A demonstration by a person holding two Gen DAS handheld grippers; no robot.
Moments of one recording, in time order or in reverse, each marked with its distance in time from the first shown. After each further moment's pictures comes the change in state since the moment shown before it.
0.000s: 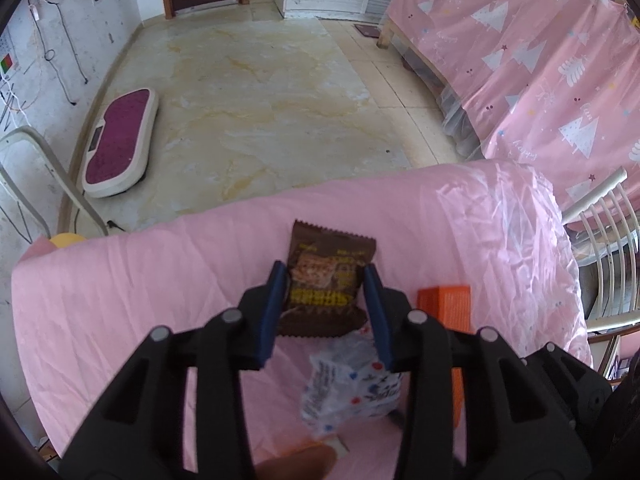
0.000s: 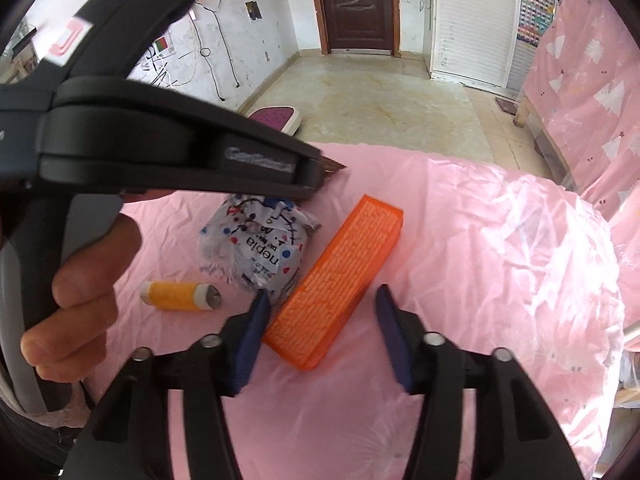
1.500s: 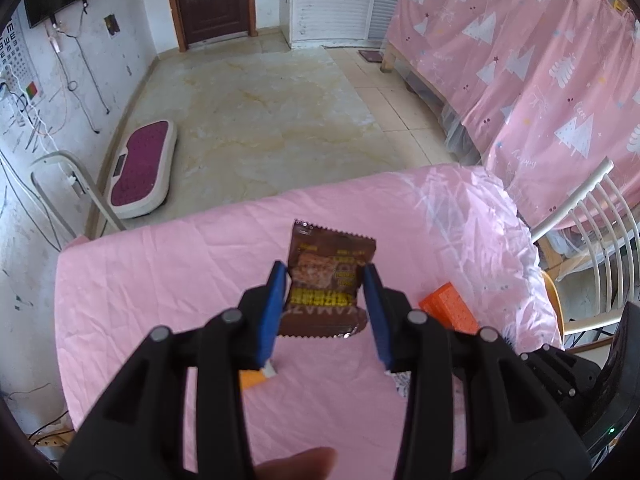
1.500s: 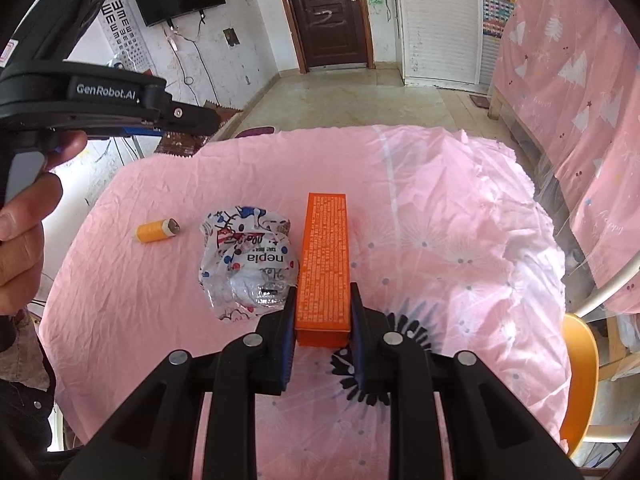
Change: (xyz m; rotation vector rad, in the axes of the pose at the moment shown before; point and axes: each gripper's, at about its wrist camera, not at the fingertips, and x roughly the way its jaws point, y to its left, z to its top) left arm -0.073 -0.064 -0.031 0.038 -0.105 0.091; right arm -0.093 -0.071 -0.088 0.088 -0.080 0.004
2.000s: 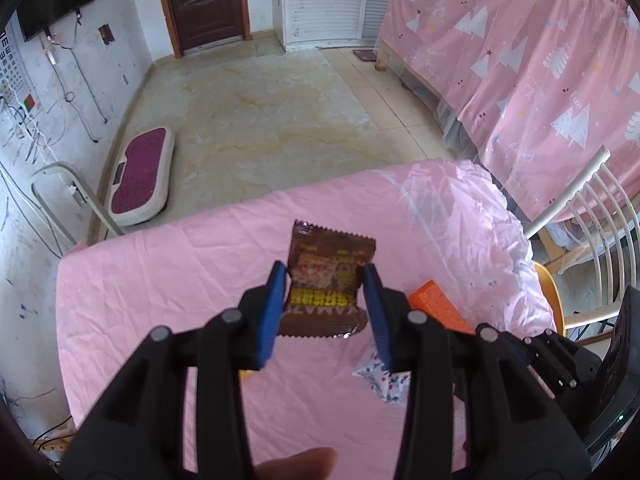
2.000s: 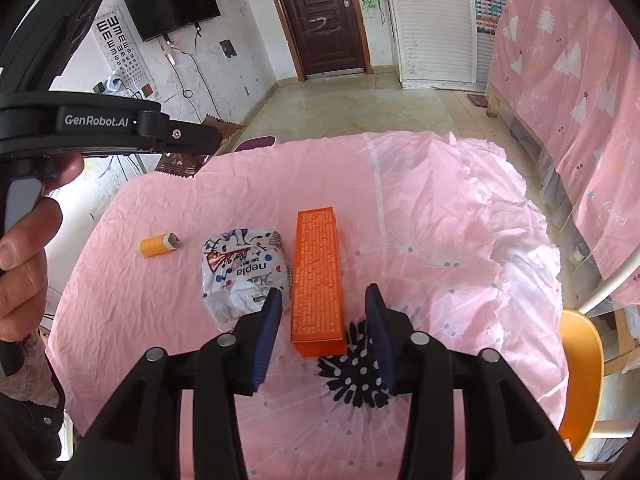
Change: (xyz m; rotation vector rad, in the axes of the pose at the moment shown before) left arm -0.002 -0.019 0.000 0.035 -0.004 0.009; right arm -0.009 -0.013 0.006 0.030 -0.025 0.017
